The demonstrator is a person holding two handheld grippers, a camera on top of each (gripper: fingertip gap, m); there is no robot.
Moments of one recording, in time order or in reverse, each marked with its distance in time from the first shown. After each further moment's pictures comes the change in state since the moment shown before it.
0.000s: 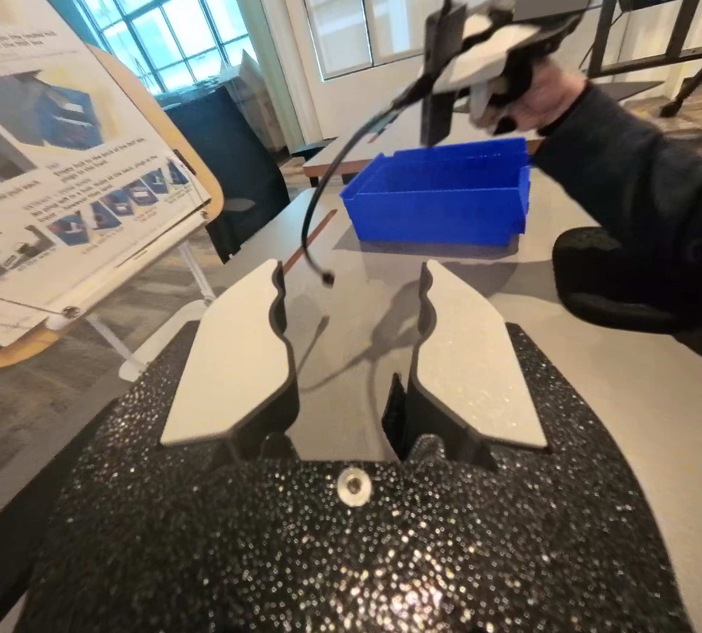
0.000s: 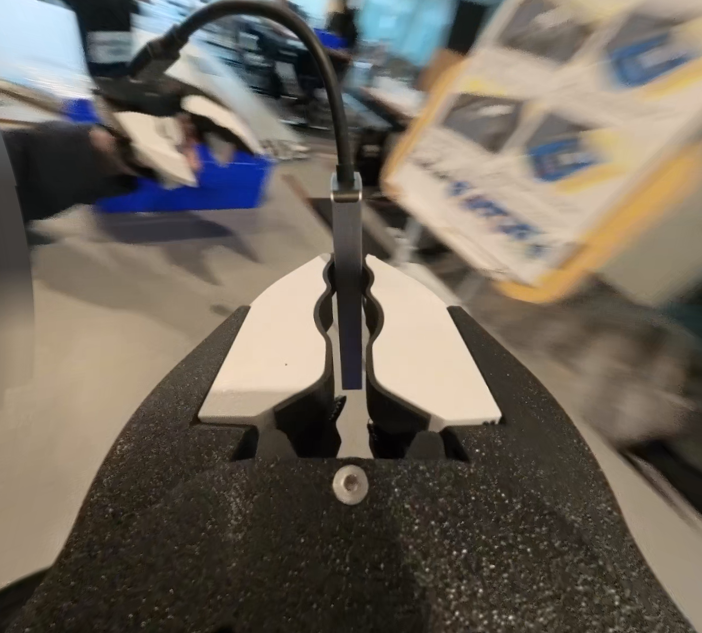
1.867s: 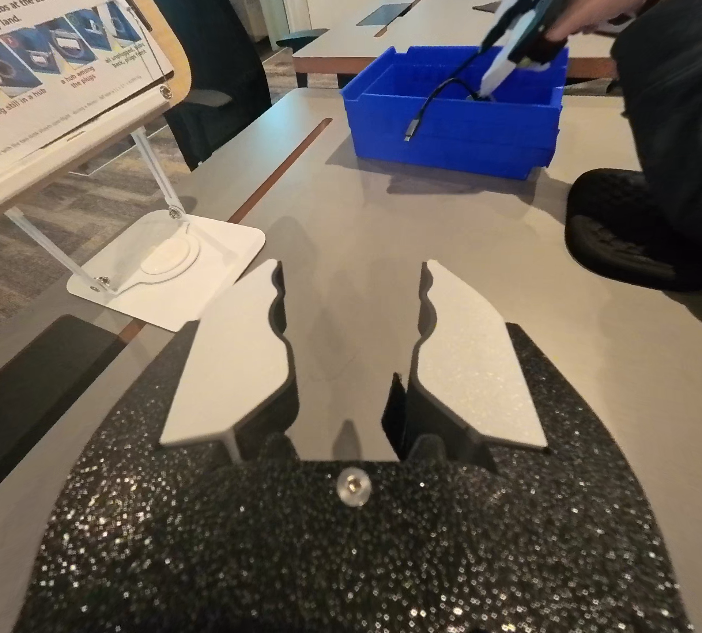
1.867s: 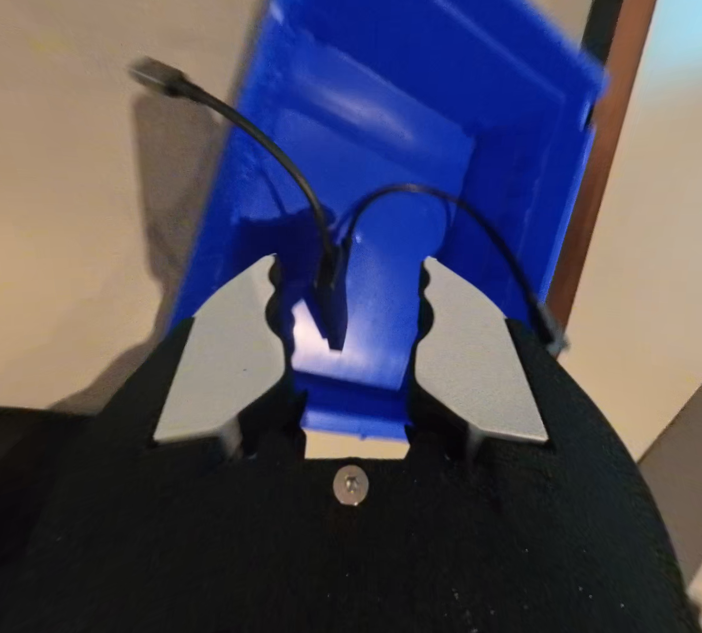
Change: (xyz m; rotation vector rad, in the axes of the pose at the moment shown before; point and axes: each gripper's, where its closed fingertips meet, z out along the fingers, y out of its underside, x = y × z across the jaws) left arm -0.008 0.063 0.018 -0.228 0.025 -0.125; right arm 0.078 0.209 -0.129 -1.154 0.554 0.361
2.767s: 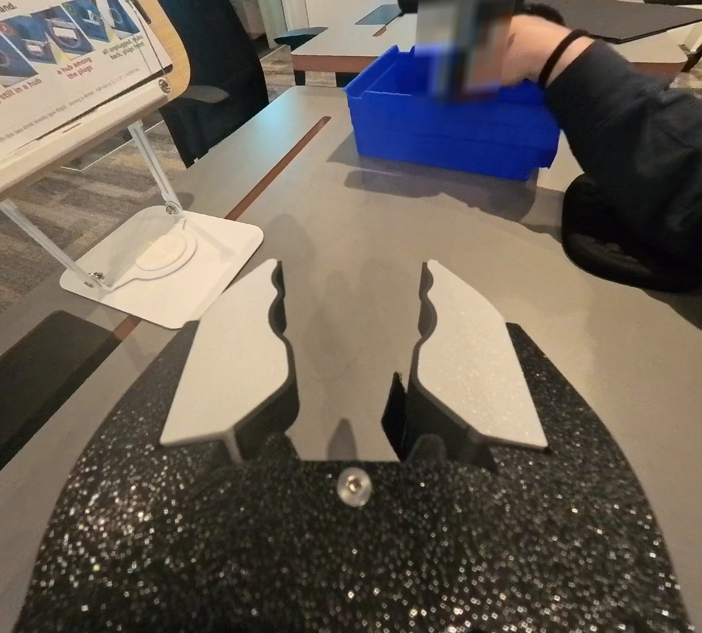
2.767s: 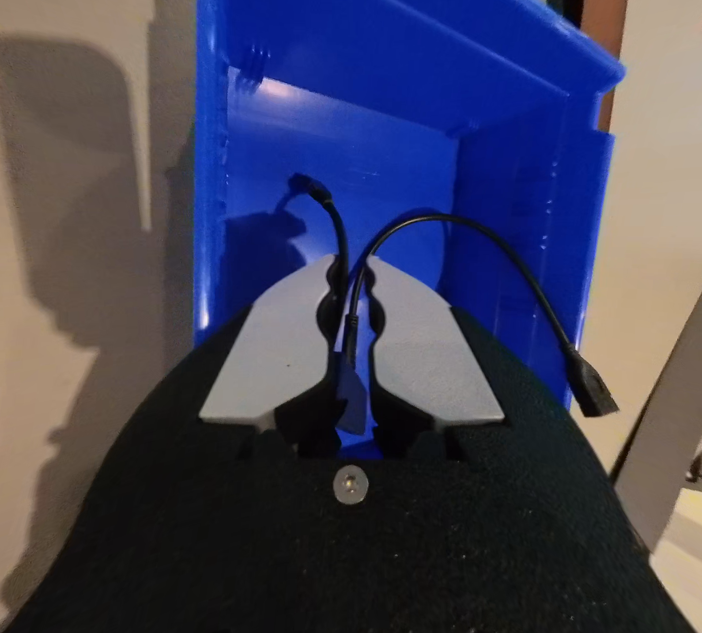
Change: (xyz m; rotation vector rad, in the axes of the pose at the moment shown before) left arm -0.004 0.001 0.001 -0.001 0.005 -0.018; right arm 0.005 -0.020 0.062 -0.166 0.209 0.177
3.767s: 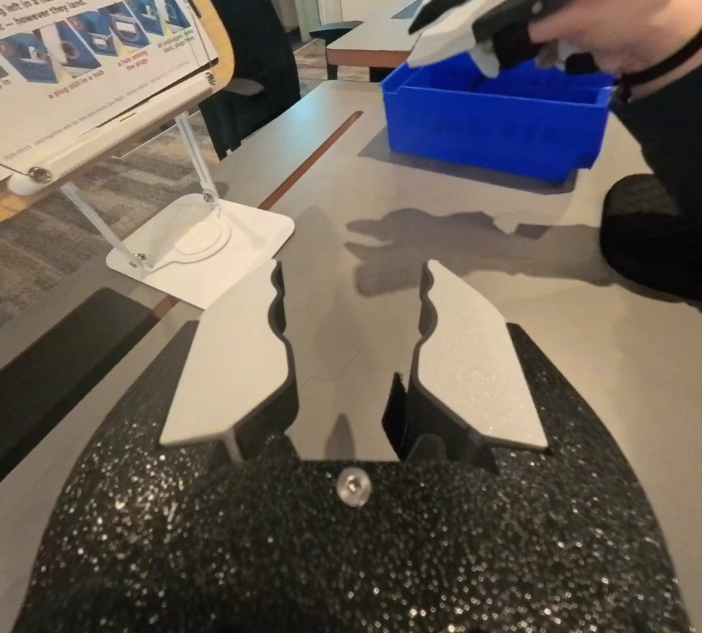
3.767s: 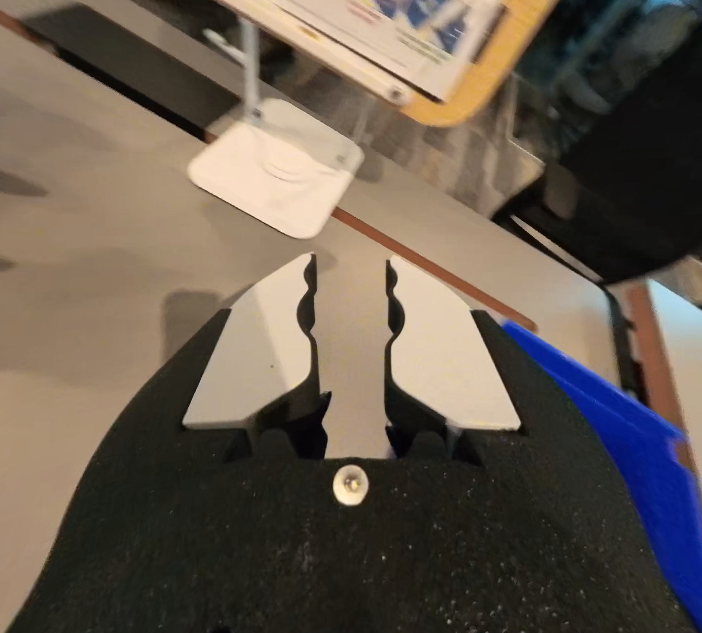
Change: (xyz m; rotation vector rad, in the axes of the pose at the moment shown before) left arm -0.021 0.002 -0.009 -0.015 -0.088 -0.012; right arm -0.142 -0.112 -0.173 0.796 -0.344 -0.180
